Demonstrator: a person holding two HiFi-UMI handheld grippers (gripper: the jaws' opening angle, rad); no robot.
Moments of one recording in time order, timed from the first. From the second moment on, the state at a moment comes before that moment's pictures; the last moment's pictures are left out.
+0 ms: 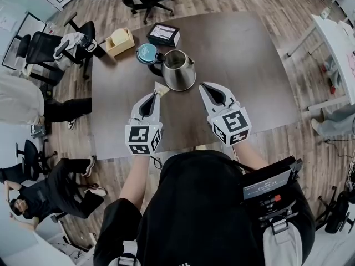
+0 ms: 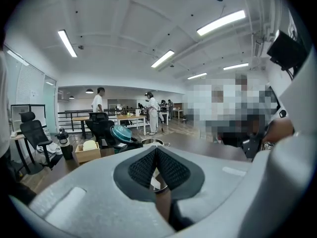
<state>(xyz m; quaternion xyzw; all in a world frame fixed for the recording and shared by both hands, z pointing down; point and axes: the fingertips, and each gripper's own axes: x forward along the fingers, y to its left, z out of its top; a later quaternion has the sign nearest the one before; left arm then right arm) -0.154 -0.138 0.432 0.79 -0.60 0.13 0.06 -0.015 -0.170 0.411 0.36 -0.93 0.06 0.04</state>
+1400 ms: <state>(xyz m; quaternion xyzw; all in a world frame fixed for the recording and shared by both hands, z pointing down) -0.129 -0.269 0.397 0.83 -0.55 0.10 0.04 -0.020 -0.240 0.416 0.38 -0.92 0.05 0.07</state>
